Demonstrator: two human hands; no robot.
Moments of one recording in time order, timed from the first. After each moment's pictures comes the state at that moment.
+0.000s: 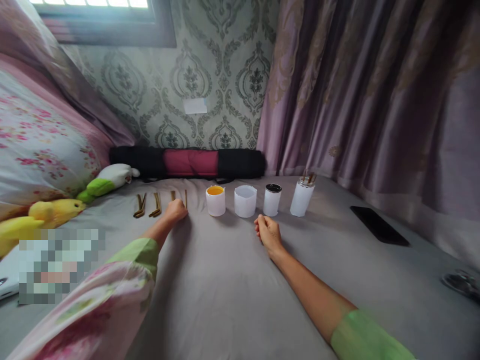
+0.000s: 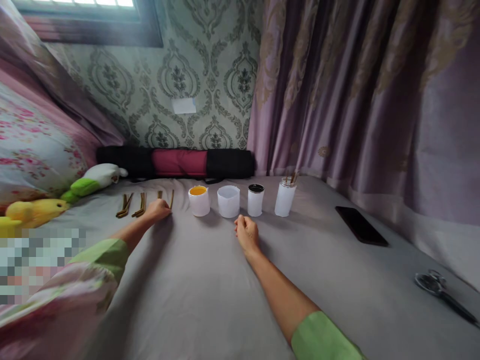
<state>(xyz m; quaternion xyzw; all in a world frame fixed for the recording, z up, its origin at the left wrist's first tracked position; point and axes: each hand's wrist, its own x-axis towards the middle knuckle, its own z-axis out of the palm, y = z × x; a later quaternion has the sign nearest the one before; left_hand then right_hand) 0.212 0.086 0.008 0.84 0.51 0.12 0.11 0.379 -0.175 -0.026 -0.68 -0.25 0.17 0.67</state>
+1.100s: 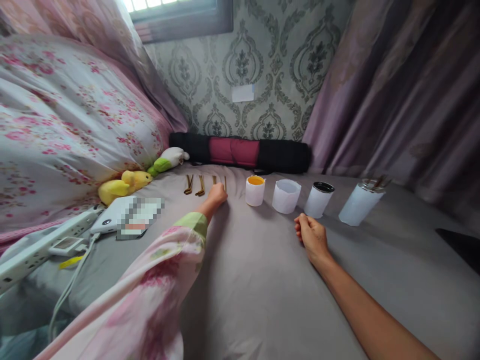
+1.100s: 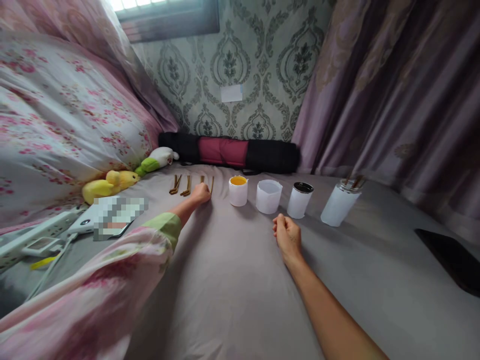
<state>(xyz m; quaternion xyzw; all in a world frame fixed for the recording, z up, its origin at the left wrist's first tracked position) 0.213 0.091 0.000 0.81 0.55 0.15 0.15 0.381 -0.175 -0.023 -0.70 -0.25 0.17 0.65</state>
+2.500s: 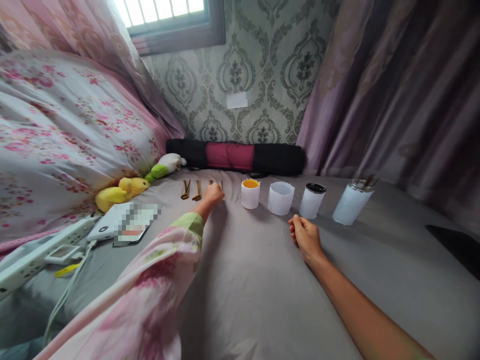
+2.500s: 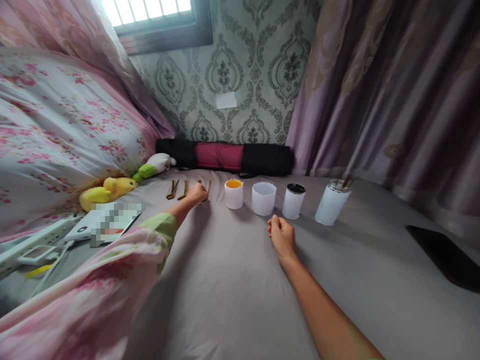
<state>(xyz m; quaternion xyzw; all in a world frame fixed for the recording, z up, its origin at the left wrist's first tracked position) 0.216 0.092 0.018 0.77 0.57 0.21 0.21 0.385 -0.175 -0.028 -0.69 -0.27 0.17 0.64</state>
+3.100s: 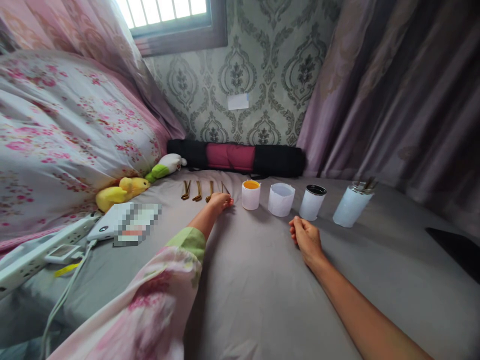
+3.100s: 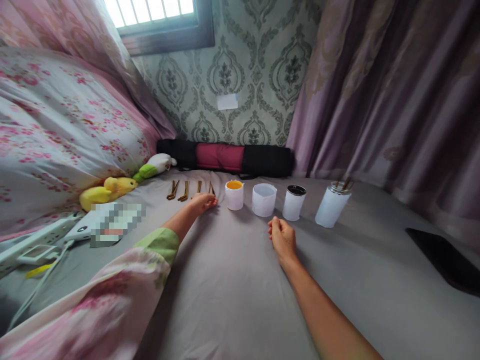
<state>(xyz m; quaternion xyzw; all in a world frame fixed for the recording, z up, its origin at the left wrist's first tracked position) 0.233 0.062 -0.001 0.50 0.48 0.36 0.63 0.383 -0.177 -0.025 -0.69 -0.27 0.18 0.65</state>
